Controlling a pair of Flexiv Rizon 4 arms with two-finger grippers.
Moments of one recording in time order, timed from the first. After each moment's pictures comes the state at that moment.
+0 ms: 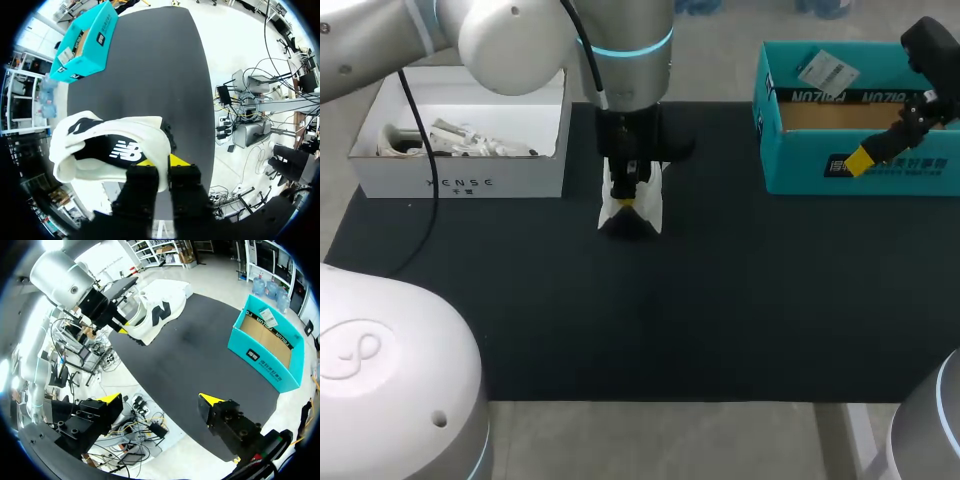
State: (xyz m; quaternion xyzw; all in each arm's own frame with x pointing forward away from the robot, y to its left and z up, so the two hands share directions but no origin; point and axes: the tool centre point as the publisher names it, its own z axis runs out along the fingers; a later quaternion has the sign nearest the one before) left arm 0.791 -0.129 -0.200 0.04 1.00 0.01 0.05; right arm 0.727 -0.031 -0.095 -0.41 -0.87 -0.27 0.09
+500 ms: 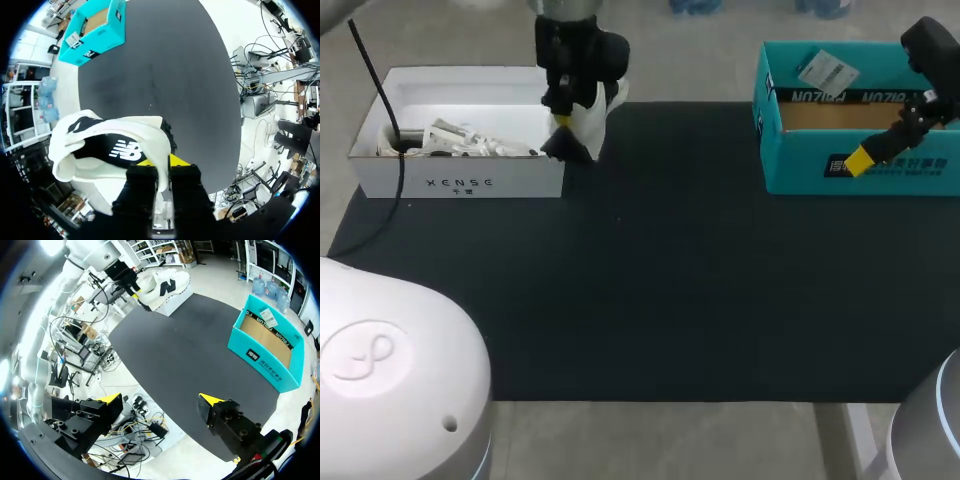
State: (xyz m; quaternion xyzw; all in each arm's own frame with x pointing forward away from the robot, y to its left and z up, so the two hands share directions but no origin) left arm 0.943 -0.031 -0.171 0.09 0.99 0.06 0.04; right arm 0.727 -0.031 -0.095 -0.41 -0.87 -0.27 0.09
